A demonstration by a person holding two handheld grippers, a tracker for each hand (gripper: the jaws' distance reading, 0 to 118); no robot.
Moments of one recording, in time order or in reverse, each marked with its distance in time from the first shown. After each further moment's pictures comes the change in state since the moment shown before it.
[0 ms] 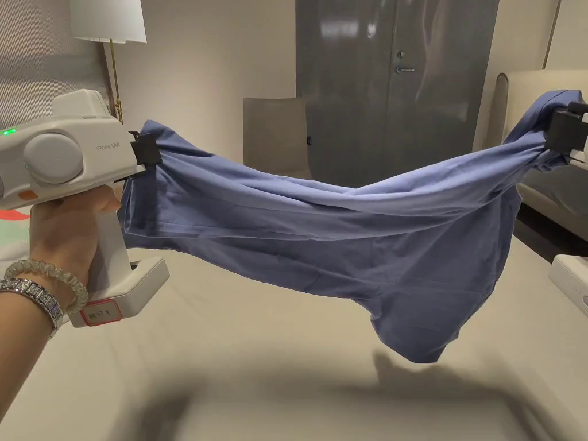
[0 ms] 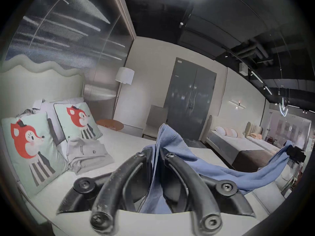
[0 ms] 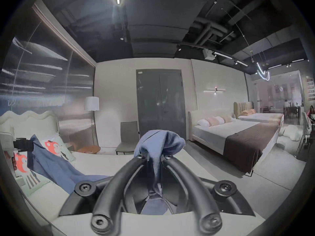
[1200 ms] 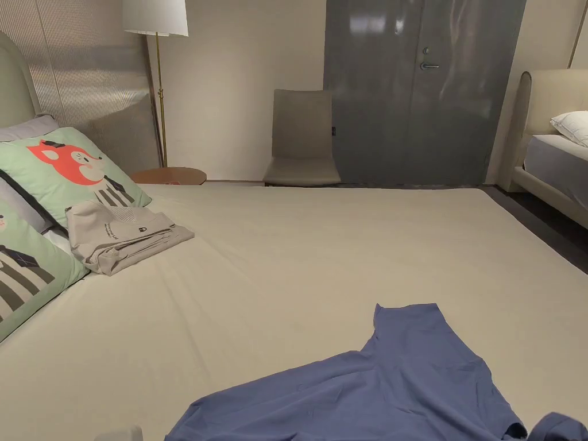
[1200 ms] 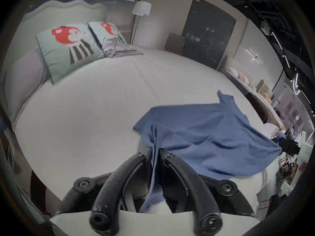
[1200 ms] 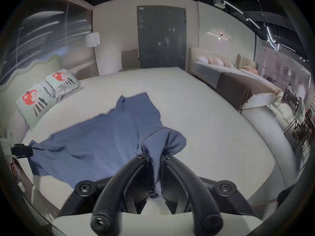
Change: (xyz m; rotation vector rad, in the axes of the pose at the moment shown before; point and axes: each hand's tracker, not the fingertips) left arm -0.068 -0.323 0.305 -0.604 0.163 0.032; right arm 0.044 -0.264 0.268 -0.638 -0.010 0.055
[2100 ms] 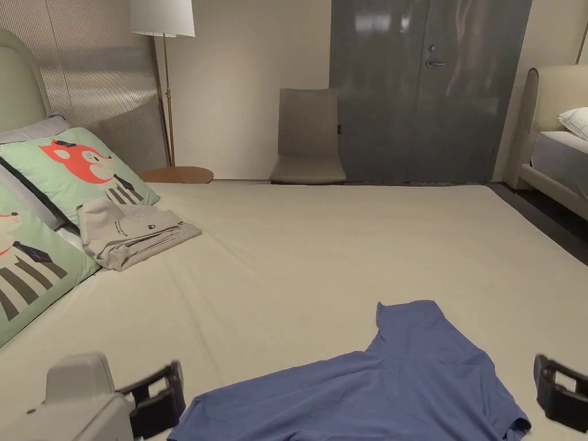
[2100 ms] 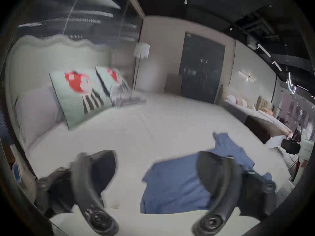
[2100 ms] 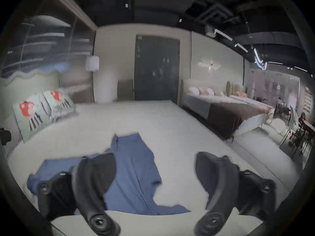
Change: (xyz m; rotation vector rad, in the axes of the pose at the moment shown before) left arm 0.017 0.053 0.090 0.484 0.008 -0.073; right arm -0.019 0.048 0.045 0.426 -0.047 -0.004
